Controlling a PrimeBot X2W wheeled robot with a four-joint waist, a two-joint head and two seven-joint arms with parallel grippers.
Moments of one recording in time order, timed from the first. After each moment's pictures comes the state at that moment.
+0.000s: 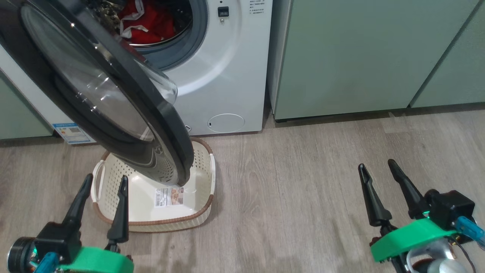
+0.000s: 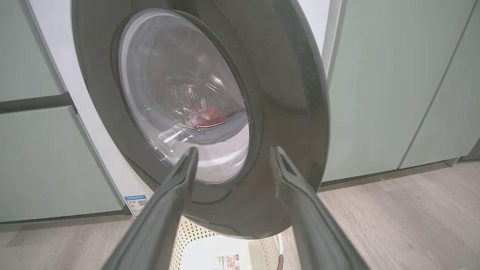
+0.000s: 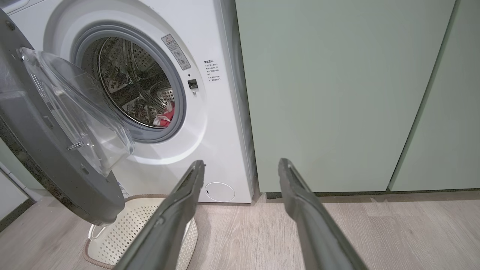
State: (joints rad) left arm 0.19 0.18 -0.04 -0.22 -0.19 0.01 -0.15; right arm 0.12 -0.04 0.00 -0.10 0.23 0.13 -0.03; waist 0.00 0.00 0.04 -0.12
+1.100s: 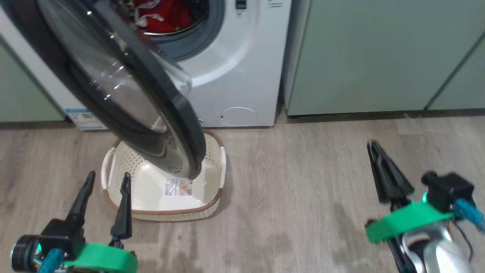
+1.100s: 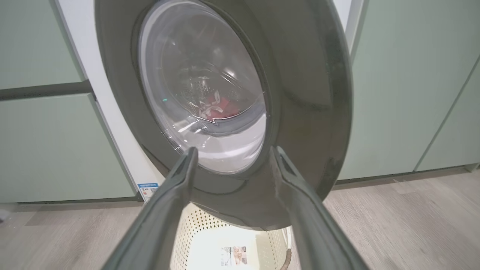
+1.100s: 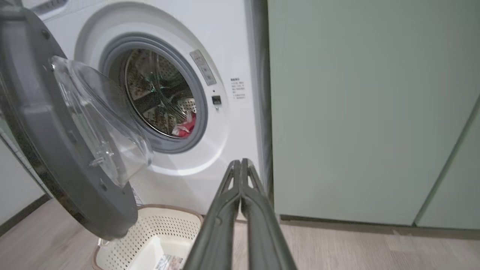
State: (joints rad) left arm 0.18 0.19 -0.06 -0.21 -0.19 0.05 -0.14; right arm 0.06 -0.04 0.02 -0.12 0.21 0.13 -0.02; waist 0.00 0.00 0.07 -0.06
